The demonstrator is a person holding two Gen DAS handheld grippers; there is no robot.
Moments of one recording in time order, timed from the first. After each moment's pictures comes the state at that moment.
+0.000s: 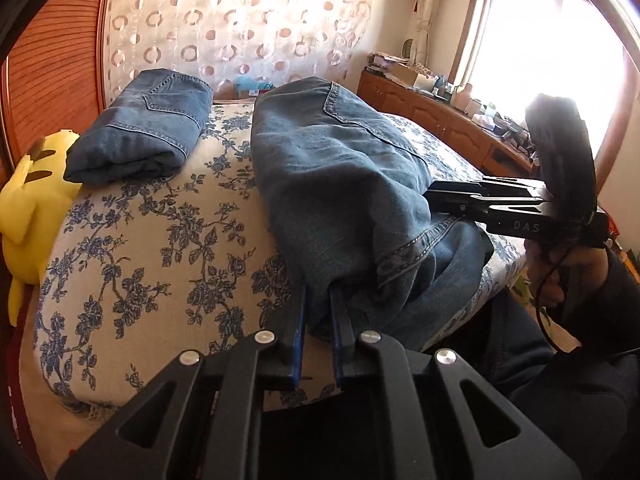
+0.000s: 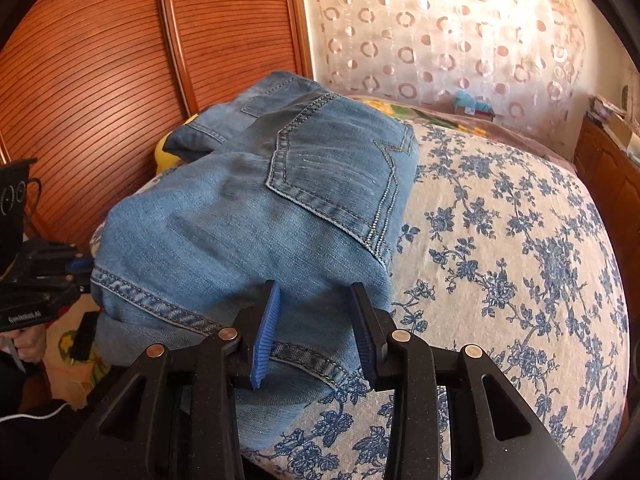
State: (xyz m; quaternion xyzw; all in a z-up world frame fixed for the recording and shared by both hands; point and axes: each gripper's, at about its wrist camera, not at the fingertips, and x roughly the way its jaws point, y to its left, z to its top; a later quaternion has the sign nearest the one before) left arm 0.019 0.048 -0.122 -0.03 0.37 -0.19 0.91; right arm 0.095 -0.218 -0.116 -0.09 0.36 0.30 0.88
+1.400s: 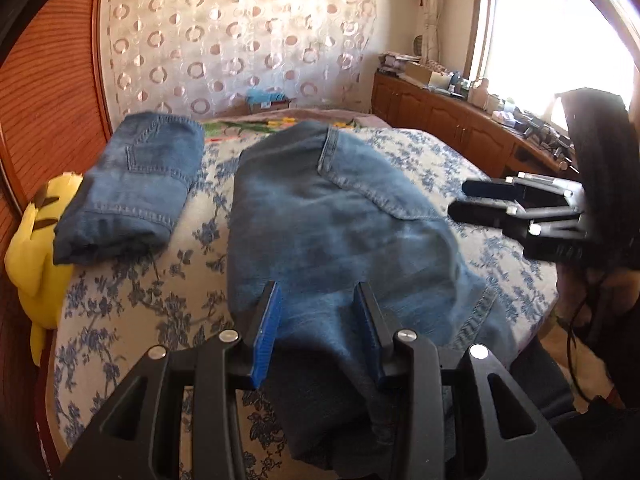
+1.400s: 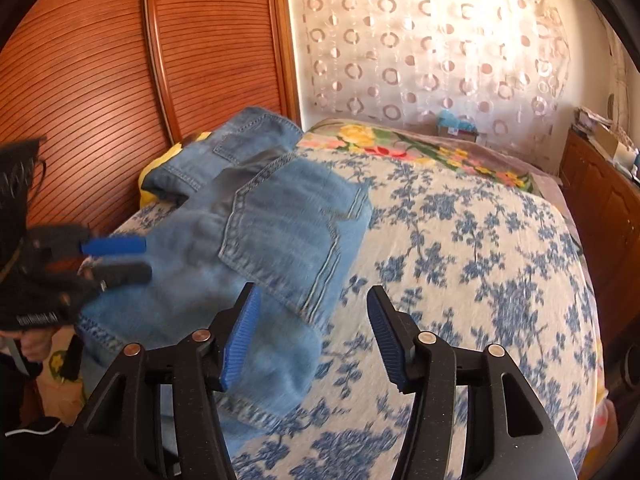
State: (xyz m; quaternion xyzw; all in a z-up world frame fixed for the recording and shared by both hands) left arm 0.089 0.009 -0.099 0.01 0.36 -0.15 0.92; right arm 0.123 -0.240 -0.082 -0.08 0.32 0.28 0.90
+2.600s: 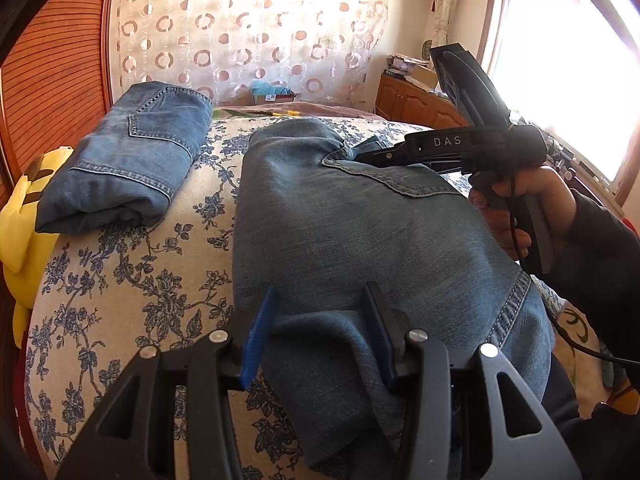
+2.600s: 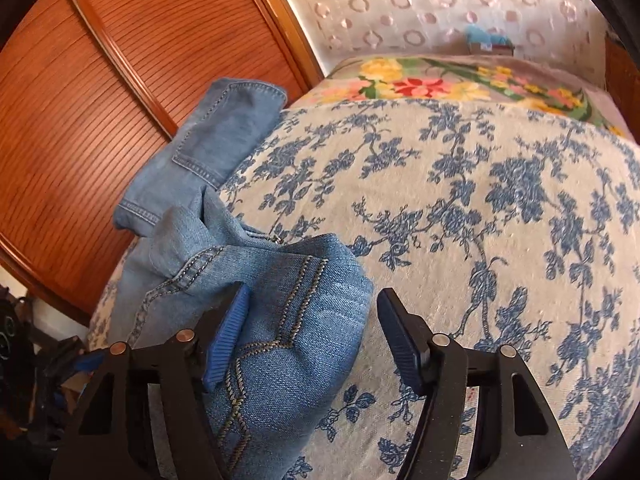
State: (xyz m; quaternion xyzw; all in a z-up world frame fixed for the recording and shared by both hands) left arm 0.097 0.023 -0.125 -0.02 0.36 -0.15 0.92; right arm 0.275 -0.209 -0.126 0.02 0.46 0.34 0.82
